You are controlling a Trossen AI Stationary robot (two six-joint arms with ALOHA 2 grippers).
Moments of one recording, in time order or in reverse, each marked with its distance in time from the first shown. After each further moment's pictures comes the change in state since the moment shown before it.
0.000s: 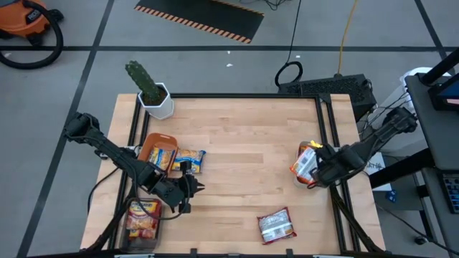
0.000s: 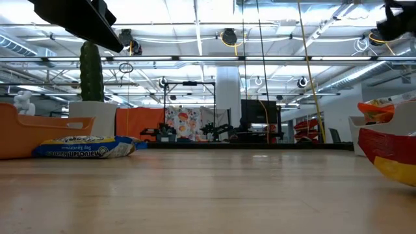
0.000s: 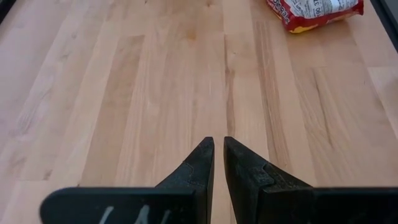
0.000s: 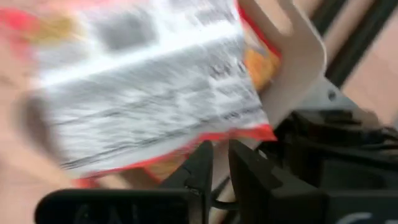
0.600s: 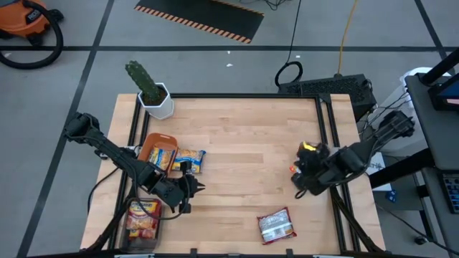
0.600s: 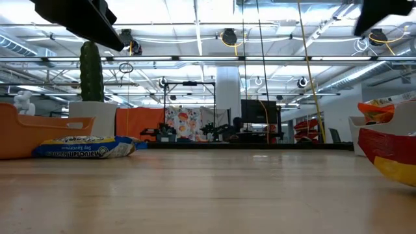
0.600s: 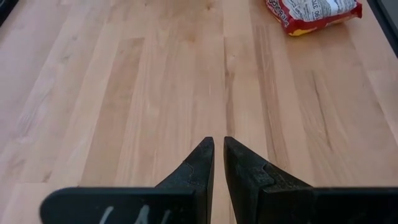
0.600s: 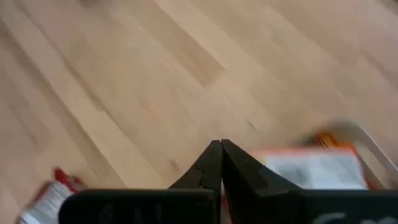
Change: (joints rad) left arm 0.000 0.000 0.000 0.009 -0.003 0.003; right arm -0.021 0.166 0.295 0.285 0.370 -0.303
